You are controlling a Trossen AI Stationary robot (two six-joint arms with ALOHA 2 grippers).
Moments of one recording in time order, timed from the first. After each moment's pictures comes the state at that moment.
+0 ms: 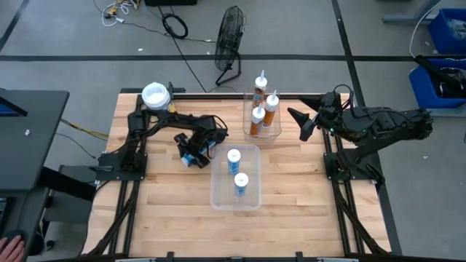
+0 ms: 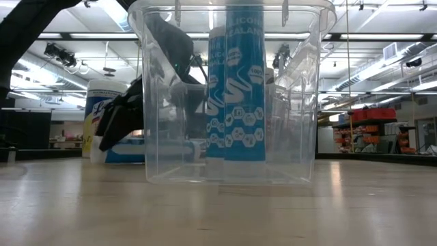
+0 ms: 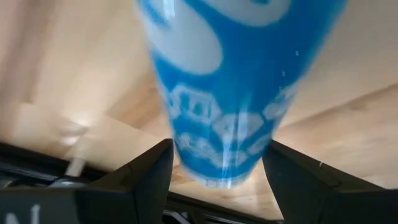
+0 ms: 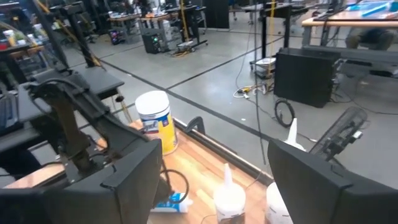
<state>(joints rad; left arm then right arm) 0.26 2.05 1.33 -1.37 0.19 -0.43 0.27 0.99 1.33 -0.66 0.90 0.40</state>
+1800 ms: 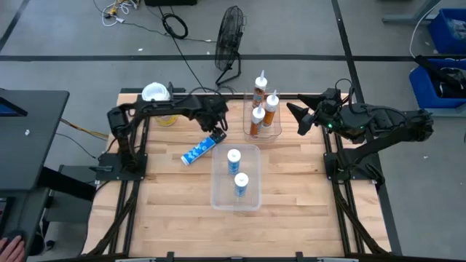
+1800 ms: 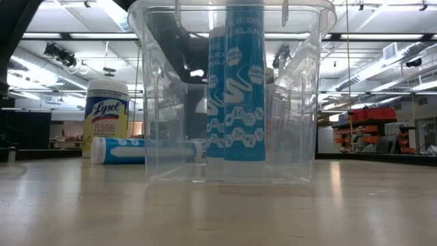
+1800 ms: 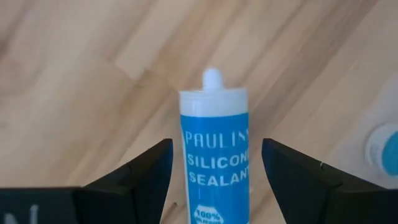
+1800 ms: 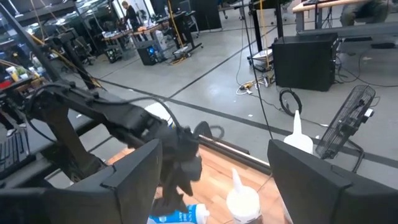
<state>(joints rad) 0.41 1.86 1.35 -0.79 0.04 -0.24 0.22 0.99 1.33 -0.62 0.88 0.54</state>
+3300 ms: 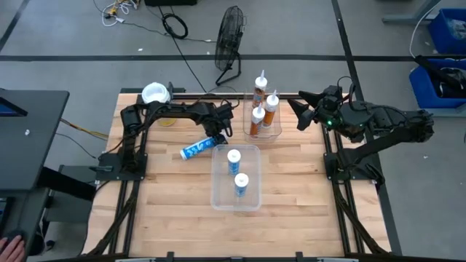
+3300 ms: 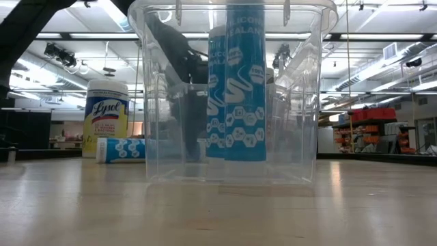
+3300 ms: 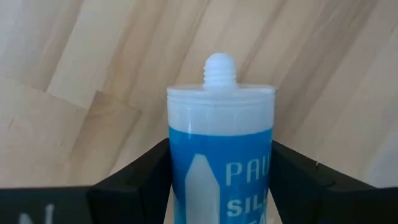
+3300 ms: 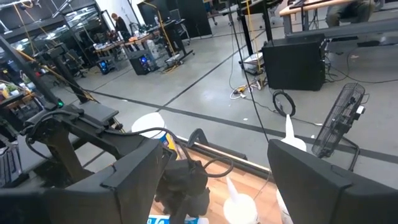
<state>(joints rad) 0.40 2.00 1.35 -0.70 0.08 -0.09 0.19 1.00 1.33 -0.60 0.91 0.56</state>
